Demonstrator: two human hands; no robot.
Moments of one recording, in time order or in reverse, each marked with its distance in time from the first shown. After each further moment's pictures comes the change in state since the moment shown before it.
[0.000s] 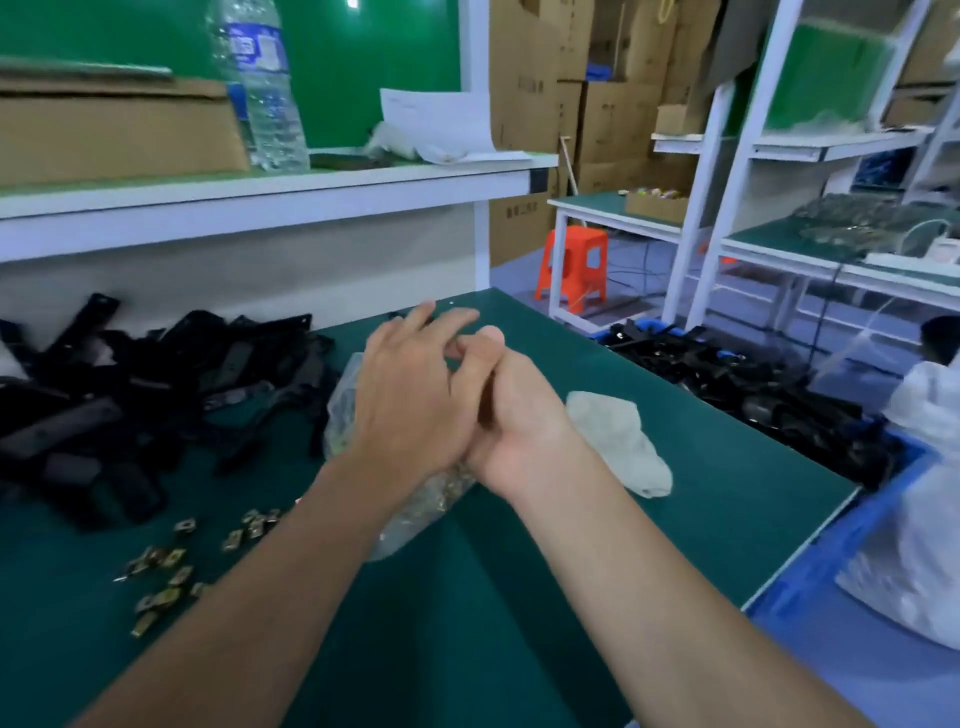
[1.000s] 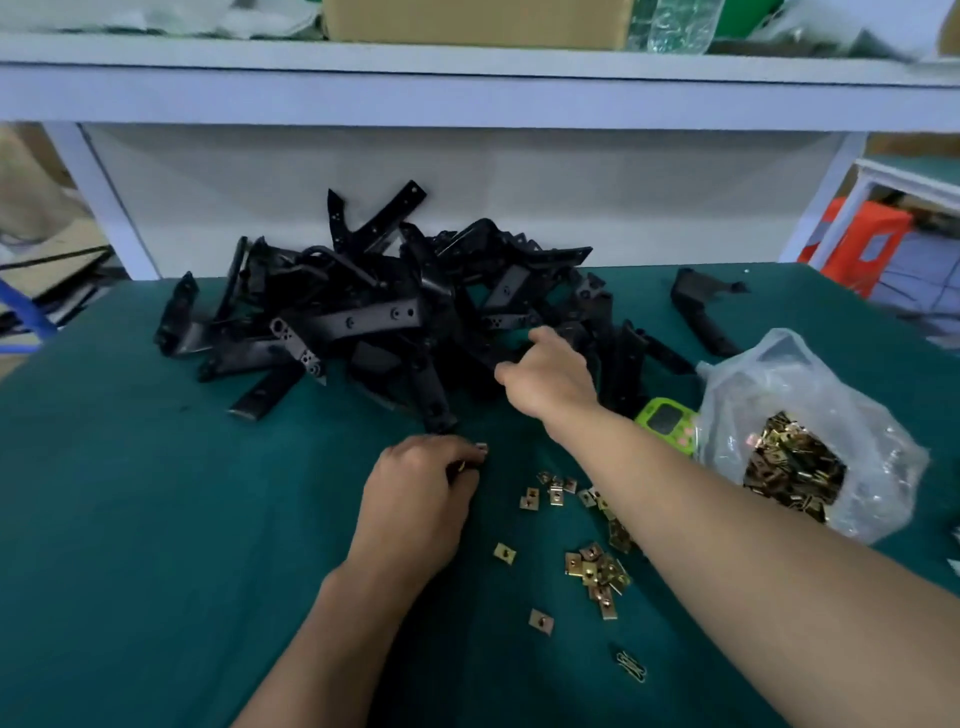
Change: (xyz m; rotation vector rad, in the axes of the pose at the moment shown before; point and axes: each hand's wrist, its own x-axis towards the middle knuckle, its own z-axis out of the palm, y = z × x) left_hand -0.133 -0.287 -0.092 0.195 0.000 -0.502; right_hand 0.208 0.240 0.094 -1.601 0.132 0.002
